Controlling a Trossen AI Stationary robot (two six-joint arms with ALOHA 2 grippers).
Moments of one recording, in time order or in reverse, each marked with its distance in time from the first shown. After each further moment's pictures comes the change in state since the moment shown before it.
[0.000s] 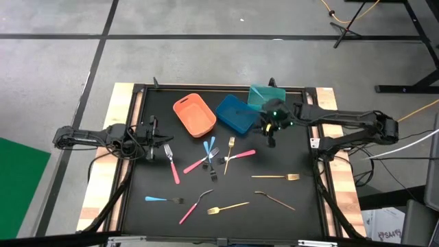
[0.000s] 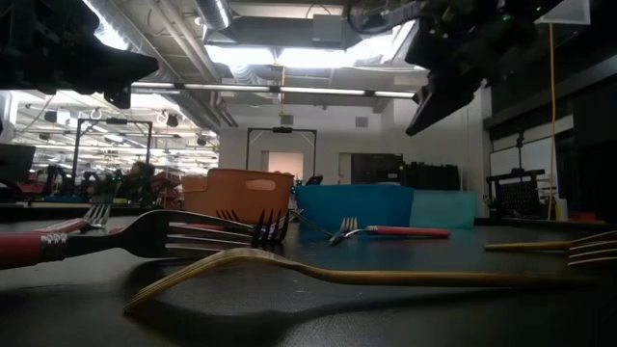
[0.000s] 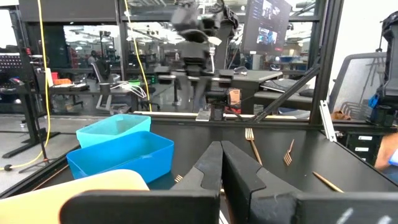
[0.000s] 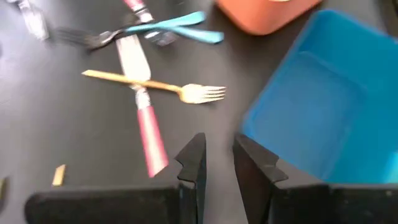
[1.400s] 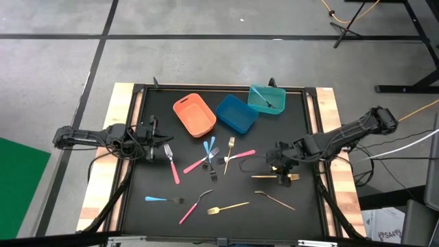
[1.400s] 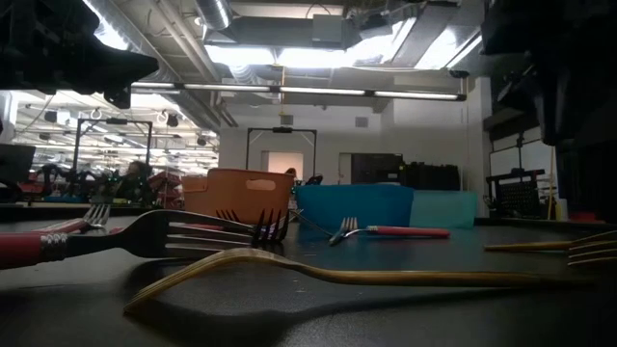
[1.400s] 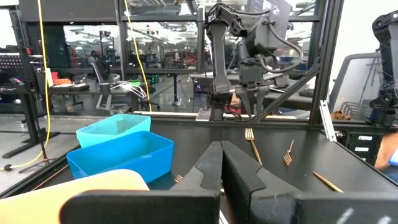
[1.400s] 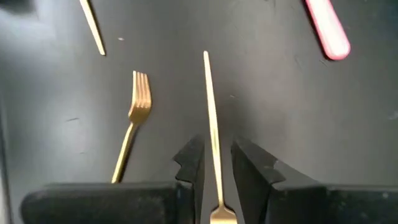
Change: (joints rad) left arm 0.000 0.000 0.000 0.000 0.000 -0.001; right arm 0.615 0.002 -0.001 -0.316 0.167 0.706
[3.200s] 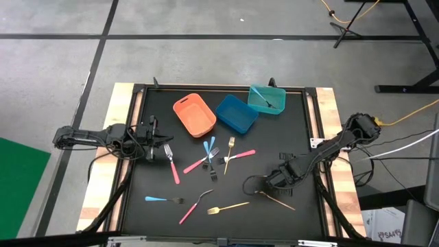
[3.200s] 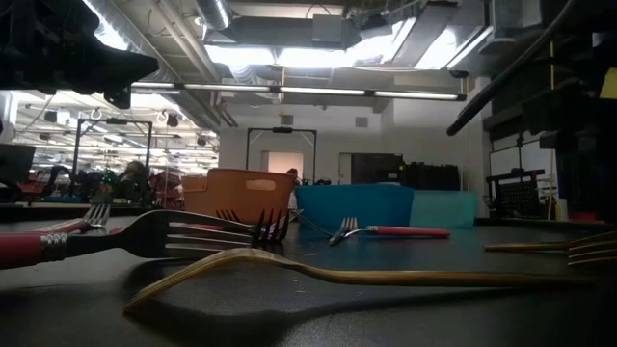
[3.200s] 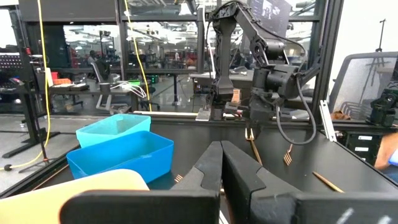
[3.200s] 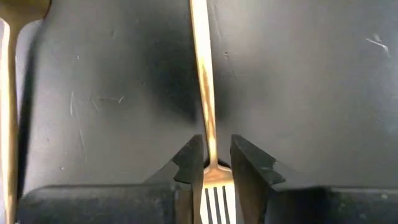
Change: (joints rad) left arm 0.000 0.000 0.000 0.000 0.000 0.000; right arm 0.166 0.315 -0.013 -0.107 0.047 0.142
